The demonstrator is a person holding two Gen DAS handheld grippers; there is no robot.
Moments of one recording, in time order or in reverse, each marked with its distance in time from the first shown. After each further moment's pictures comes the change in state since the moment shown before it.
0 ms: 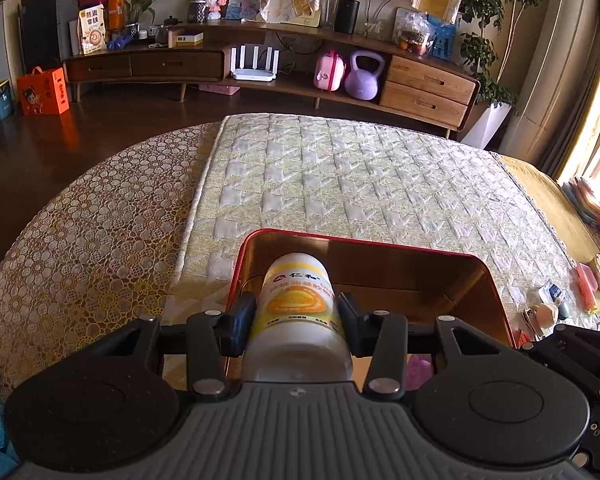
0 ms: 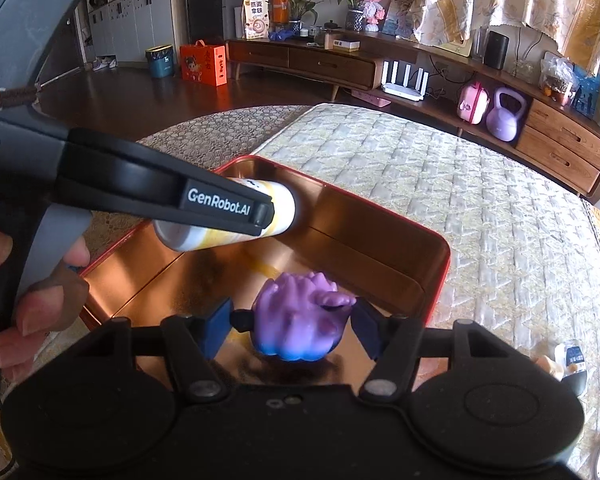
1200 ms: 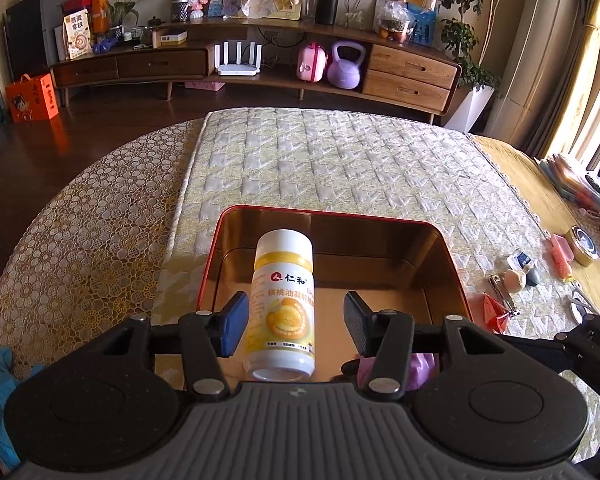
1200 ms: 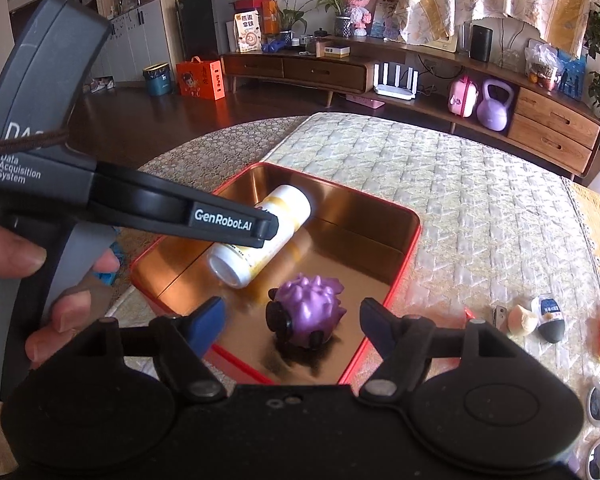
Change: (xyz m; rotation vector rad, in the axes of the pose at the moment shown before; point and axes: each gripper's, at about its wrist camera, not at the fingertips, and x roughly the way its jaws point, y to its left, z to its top) left arm -0.040 -0.019 -0.014 0.055 0.028 -0.022; right arm -0.065 -0.010 -0.014 0.079 -0.025 0.028
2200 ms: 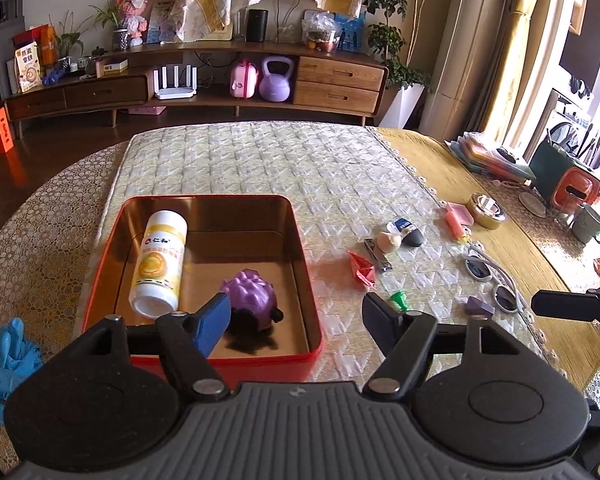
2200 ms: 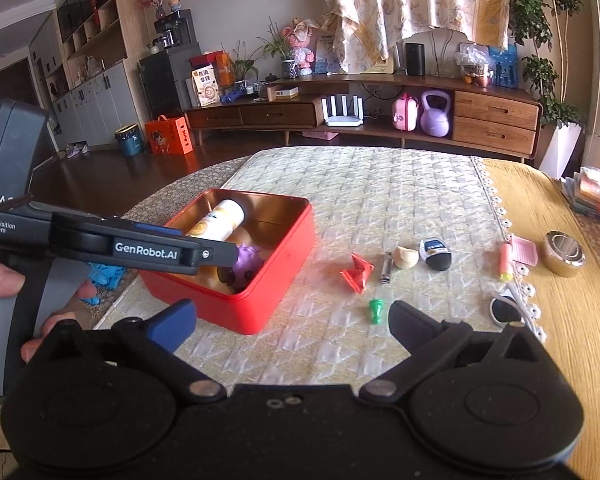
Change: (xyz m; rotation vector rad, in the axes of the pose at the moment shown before) left arm -0.073 -0.082 -0.046 0.100 -0.050 -0.141; right arm -0.117 -0.060 -0.074 0.156 -0.145 -0.055
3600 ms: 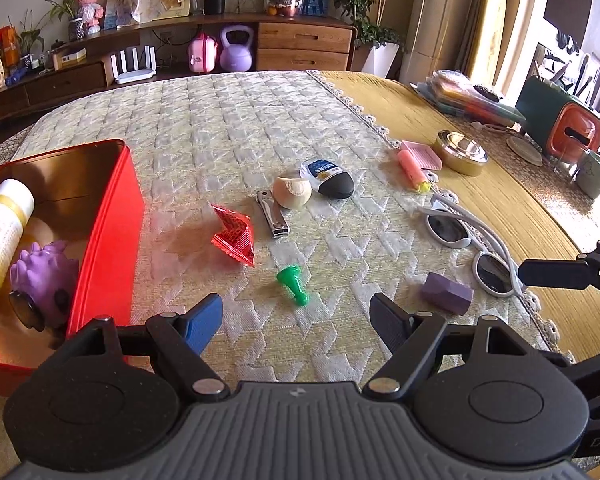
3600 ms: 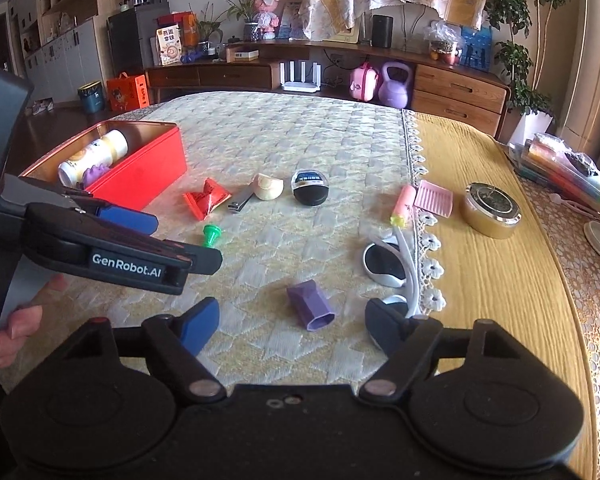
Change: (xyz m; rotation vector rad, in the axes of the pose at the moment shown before) left arm 0.121 -0.109 -0.031 0.068 0.071 -0.010; right arm 0.043 -0.122 -0.049 -0.081 0.091 -0.115
